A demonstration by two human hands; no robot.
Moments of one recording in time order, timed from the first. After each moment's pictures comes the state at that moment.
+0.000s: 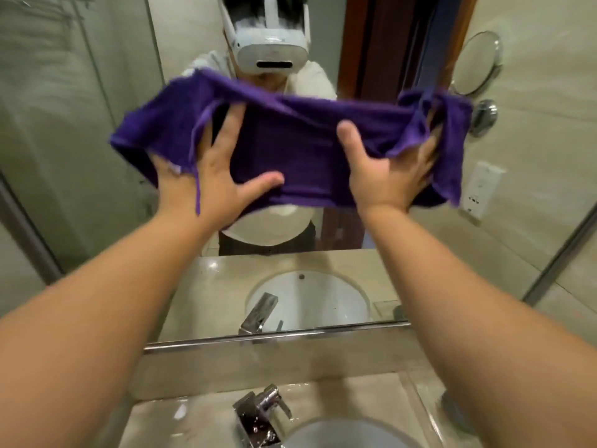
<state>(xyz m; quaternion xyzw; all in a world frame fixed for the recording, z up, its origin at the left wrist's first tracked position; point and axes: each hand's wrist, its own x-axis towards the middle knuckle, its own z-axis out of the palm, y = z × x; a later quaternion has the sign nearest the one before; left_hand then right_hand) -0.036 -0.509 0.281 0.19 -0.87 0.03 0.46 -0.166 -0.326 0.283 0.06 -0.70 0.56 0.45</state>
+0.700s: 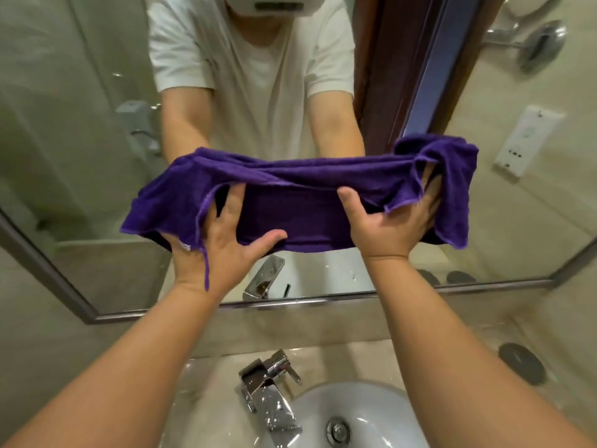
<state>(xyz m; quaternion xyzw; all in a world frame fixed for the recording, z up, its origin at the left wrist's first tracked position) -0.030 -0.519 0.107 0.16 -0.87 -0.01 0.47 -0.171 -0.331 0.121 0.06 -0.79 0.44 0.43</state>
